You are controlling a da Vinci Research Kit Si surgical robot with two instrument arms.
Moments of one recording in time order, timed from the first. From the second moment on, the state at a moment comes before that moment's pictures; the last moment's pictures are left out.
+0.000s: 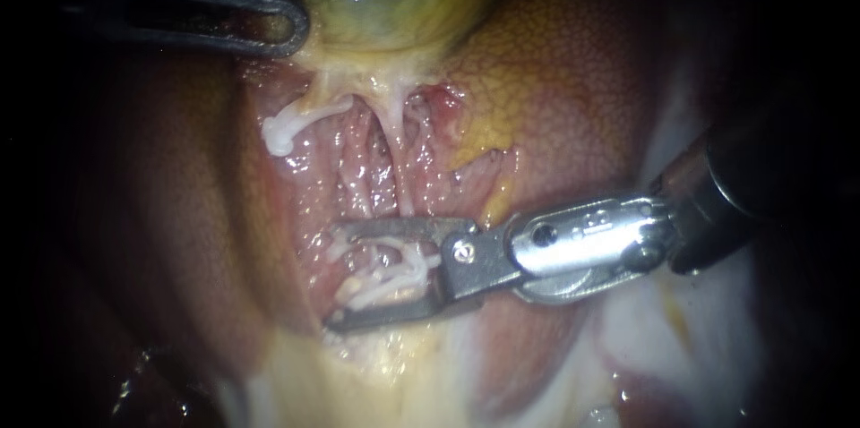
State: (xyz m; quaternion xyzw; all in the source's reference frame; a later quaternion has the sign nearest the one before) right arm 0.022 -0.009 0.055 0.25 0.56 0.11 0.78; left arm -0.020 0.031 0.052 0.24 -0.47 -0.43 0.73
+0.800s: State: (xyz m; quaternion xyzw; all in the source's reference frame) right arm 0.014 -0.005 0.050 0.30 0.55 0.16 0.76; left arm -0.020 0.031 0.051 0.24 -0.47 -0.43 0.73
